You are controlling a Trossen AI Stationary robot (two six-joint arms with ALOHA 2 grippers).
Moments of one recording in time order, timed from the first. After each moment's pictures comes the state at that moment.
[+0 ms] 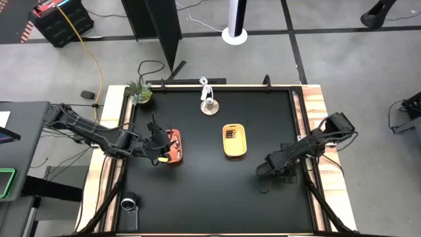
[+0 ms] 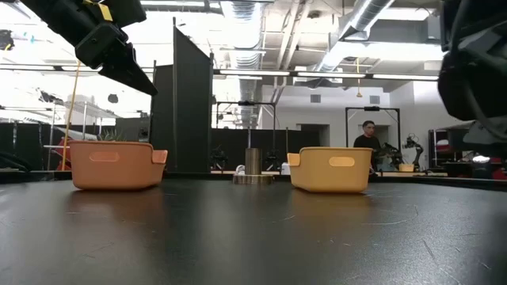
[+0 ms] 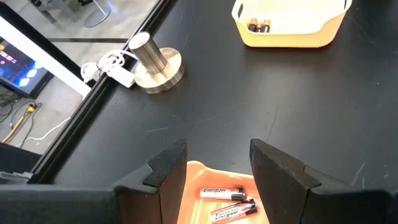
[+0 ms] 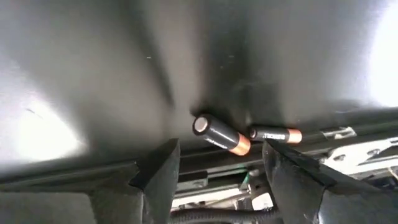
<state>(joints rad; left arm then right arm) -0.30 1.02 0.66 -0.45 -0.77 -0.27 0.42 1.66 0.77 -1.29 -0.10 0.44</state>
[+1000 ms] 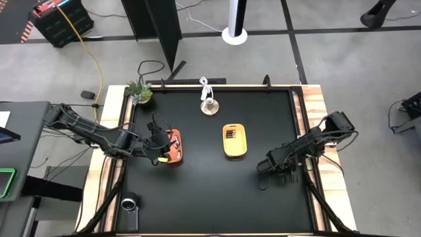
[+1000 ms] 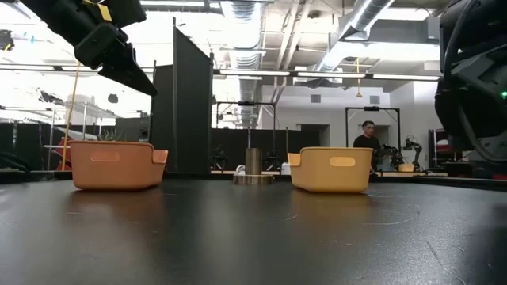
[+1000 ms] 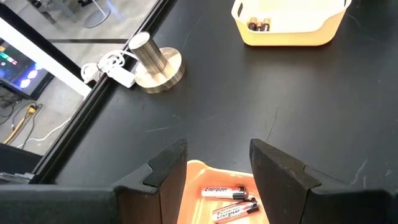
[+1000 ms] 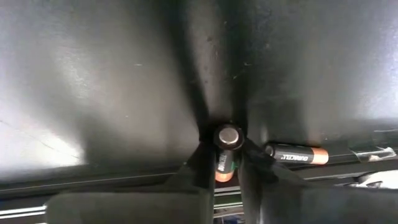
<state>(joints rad) -0.30 1.02 0.66 -0.45 -0.77 -0.26 0.36 1.66 0.66 -1.14 -0.13 0.38</state>
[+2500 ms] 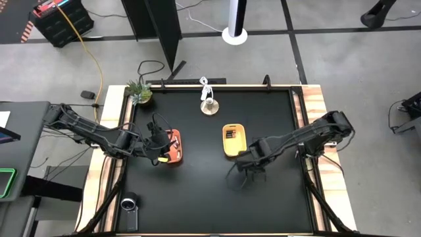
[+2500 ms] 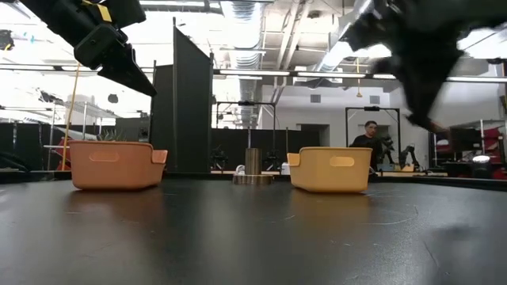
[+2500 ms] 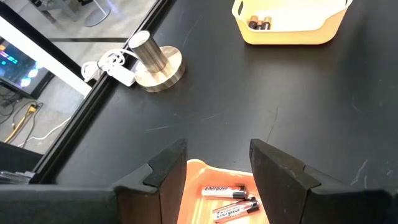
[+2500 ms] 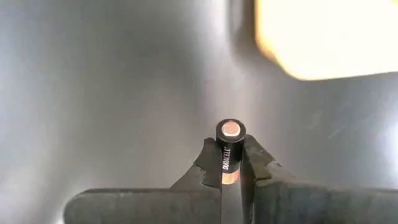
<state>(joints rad) -0.30 1.02 0.66 -0.45 -0.77 -0.26 0.30 1.66 1.27 -1.21 0.10 0.36</state>
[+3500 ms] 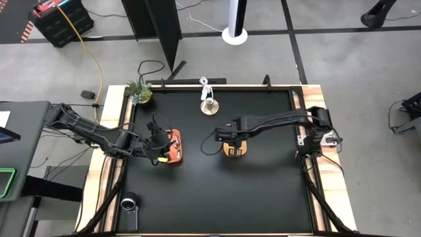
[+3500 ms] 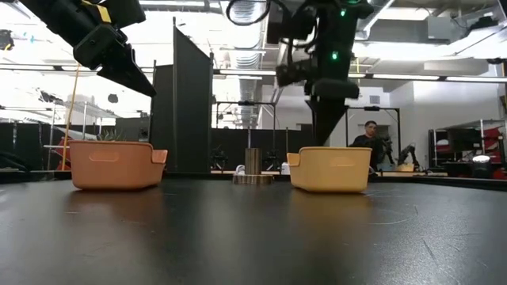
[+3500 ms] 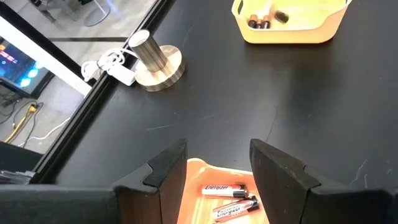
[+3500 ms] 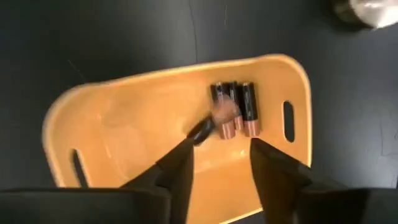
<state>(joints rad) -0.31 1.02 0.66 -0.46 -0.77 -0.26 -0.02 1.84 1.40 -0.97 0.29 0.06</state>
